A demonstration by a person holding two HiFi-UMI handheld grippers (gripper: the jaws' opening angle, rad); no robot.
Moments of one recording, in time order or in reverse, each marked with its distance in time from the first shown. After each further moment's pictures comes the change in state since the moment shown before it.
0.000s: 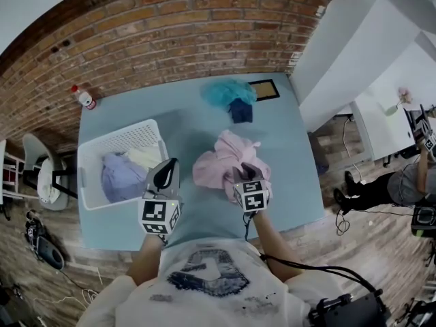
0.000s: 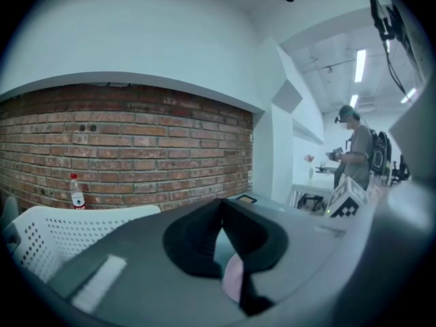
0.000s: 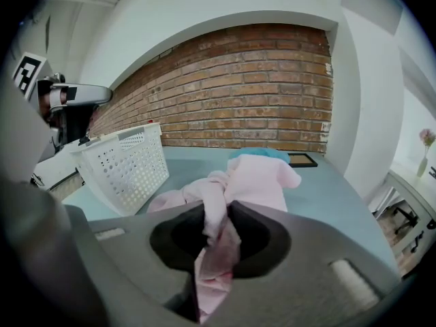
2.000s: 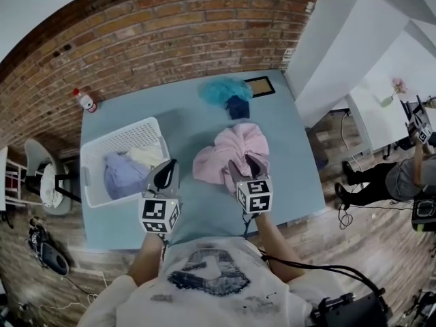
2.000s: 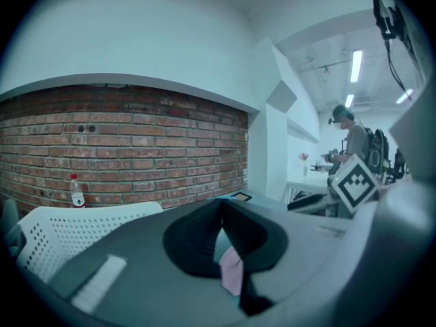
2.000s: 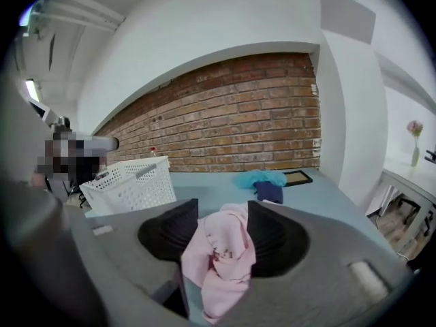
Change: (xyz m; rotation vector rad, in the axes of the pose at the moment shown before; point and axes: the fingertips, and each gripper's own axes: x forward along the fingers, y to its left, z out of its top) left arm -0.025 -0.007 -0.004 0.009 0.015 -0.029; right arm -0.056 0.018 0.047 0.085 -0.175 -0.003
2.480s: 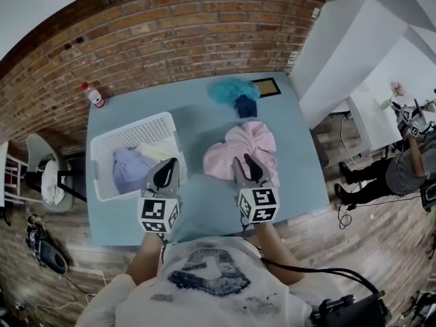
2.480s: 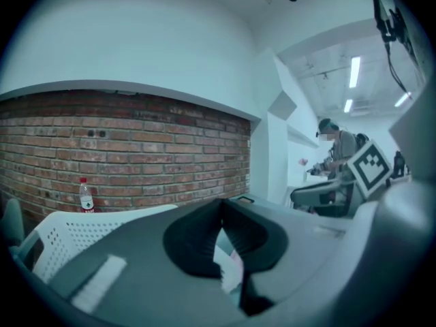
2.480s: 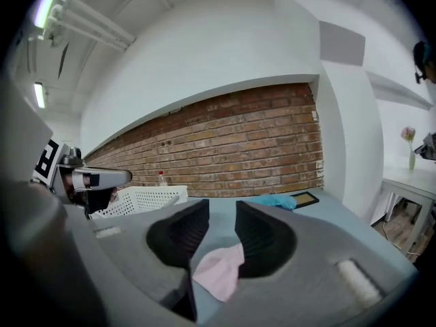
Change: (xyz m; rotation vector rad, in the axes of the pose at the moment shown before) left arm -0.044 0.032 0.007 -0.006 -0.041 -0.002; right arm -0.042 0.063 0.055 0.018 -0.196 -0.019
